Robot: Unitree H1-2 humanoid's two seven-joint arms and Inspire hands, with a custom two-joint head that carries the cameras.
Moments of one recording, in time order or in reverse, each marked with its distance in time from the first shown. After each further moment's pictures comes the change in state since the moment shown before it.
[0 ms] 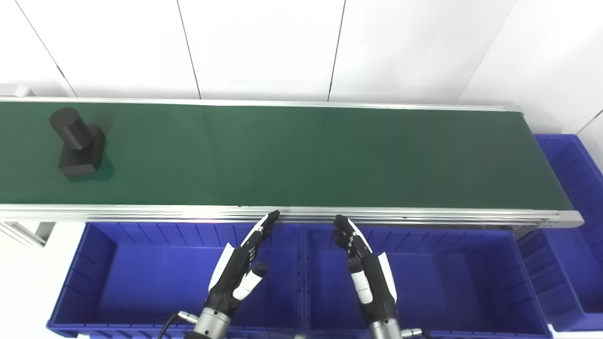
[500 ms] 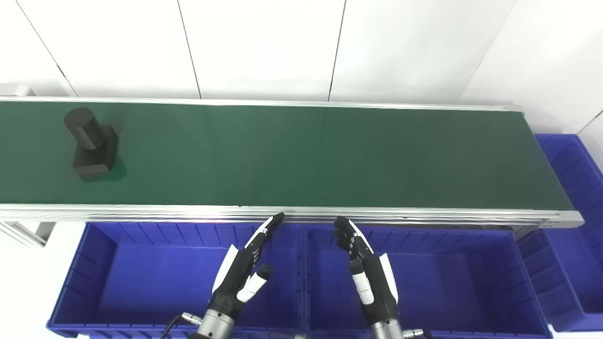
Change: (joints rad) left arm -0.001 0.001 -0.026 0.002 0.001 0.000 0.017; right arm -0.001 -0.011 0.002 0.008 -0.021 0.000 -0.004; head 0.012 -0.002
